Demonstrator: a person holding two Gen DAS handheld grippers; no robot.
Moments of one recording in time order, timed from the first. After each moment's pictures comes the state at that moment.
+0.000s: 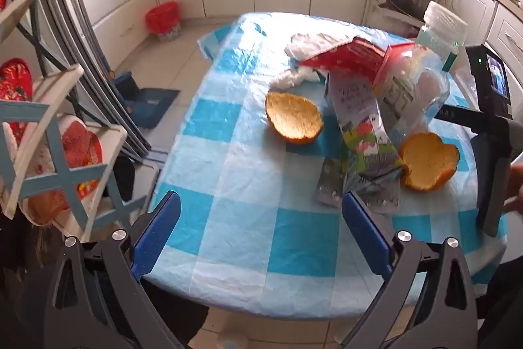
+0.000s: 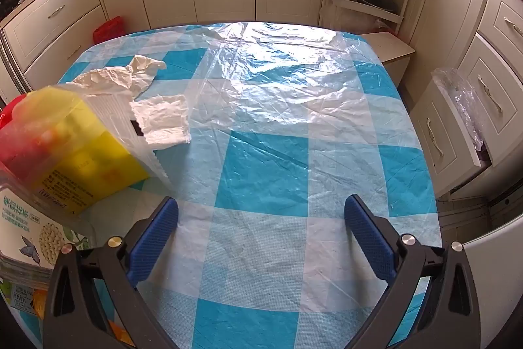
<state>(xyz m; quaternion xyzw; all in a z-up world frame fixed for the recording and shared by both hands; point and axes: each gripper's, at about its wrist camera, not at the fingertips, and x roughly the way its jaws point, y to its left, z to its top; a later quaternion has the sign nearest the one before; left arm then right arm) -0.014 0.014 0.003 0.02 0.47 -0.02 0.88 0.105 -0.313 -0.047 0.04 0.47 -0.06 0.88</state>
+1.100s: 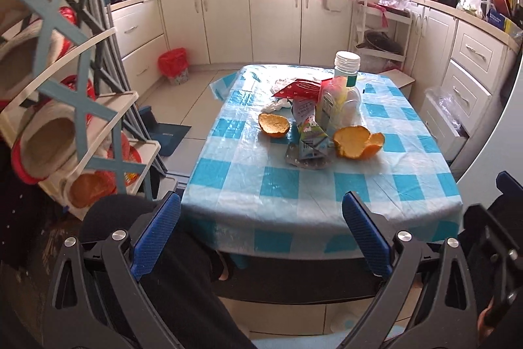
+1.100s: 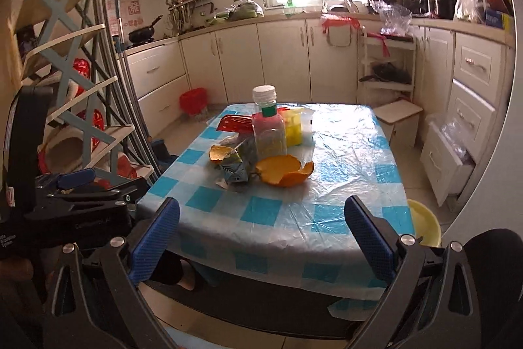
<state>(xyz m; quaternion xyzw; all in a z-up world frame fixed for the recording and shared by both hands) -0.189 0.014 0.093 0.03 0.36 -0.03 0.93 -0.214 -0.210 0.098 0.05 0.28 0.05 0.96</state>
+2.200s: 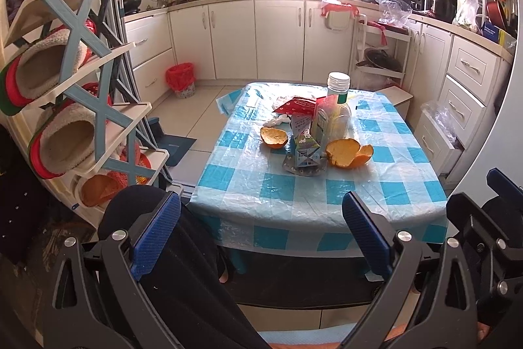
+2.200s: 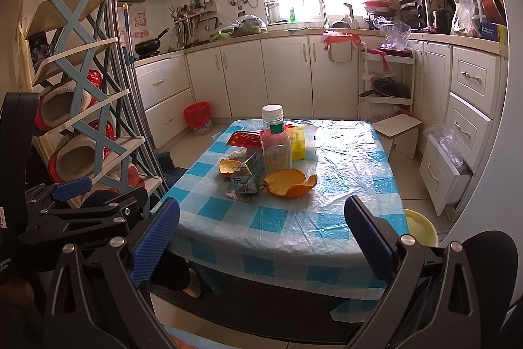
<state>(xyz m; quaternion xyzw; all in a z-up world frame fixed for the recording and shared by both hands) -0.224 0.015 0.114 0.03 0.32 -0.02 0.95 -0.245 -0.203 0.112 0.07 0.25 0.05 0.97</state>
